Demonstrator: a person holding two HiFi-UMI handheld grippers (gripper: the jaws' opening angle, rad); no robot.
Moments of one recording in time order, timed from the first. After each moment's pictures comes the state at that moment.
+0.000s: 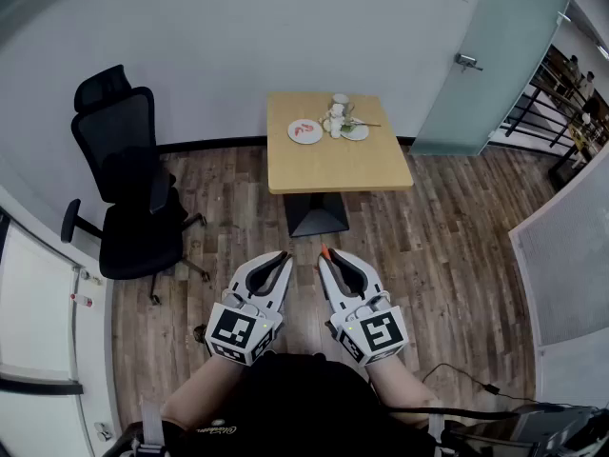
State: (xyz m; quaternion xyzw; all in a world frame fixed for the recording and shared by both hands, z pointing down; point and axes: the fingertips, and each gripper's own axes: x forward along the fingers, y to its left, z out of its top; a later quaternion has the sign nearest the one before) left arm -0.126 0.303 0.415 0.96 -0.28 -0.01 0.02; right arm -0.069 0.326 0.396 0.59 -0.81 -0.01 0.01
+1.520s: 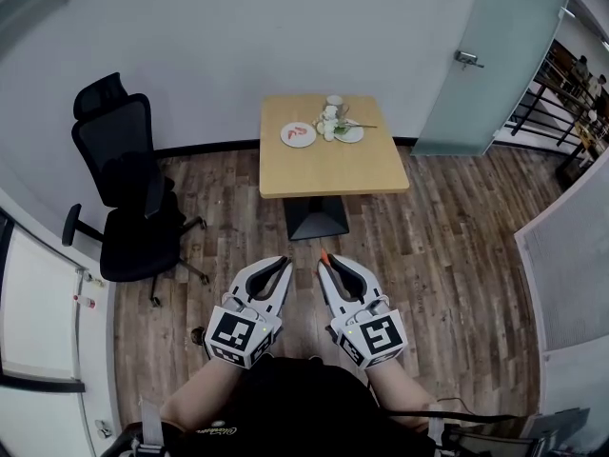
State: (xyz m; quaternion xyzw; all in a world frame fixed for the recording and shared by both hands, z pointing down) left arm -0.071 0.311 0.420 0.96 -0.28 0.01 0.02; right arm -0.014 0.334 0.405 0.58 -0.82 0.01 -0.01
